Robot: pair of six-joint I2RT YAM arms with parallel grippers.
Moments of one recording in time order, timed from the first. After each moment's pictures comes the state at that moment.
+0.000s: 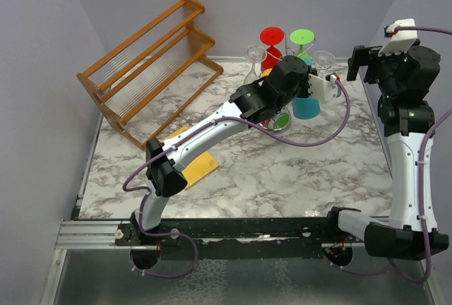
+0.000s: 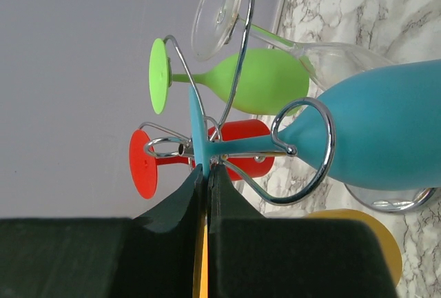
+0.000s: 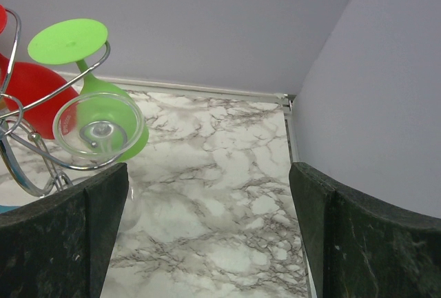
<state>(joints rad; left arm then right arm) -1.02 2.02 2.25 -0.52 -0.29 0.92 -0.12 1.15 1.48 -0.44 -0.10 -0.18</state>
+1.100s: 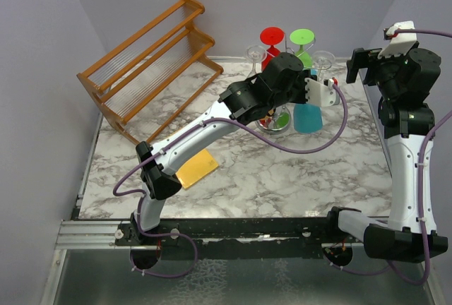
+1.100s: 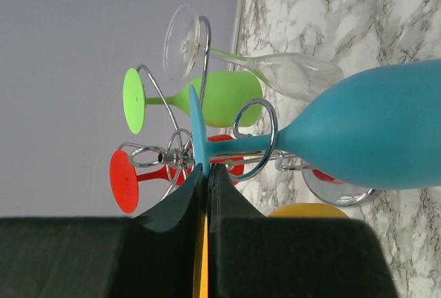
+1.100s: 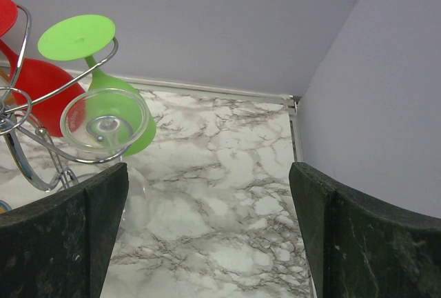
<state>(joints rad) -1.04 1.97 2.30 -0.67 -0.12 0.88 -0.13 1.14 1.46 -0.44 -0.14 -0.18</state>
